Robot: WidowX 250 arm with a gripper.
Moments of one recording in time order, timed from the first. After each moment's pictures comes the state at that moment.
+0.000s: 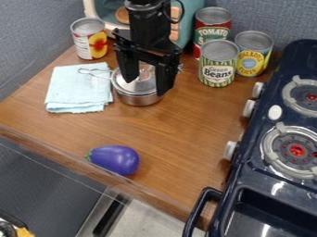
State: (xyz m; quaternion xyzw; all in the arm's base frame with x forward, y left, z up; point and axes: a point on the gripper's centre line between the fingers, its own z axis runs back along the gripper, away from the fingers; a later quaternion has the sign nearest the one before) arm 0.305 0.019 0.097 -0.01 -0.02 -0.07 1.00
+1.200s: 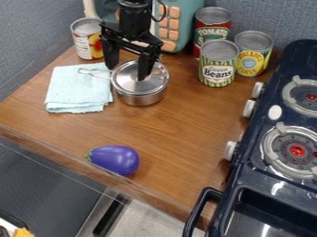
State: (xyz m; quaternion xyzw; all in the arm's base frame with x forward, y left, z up) arm 0.353 0.081 0.069 0.08 0.02 0.02 1.00
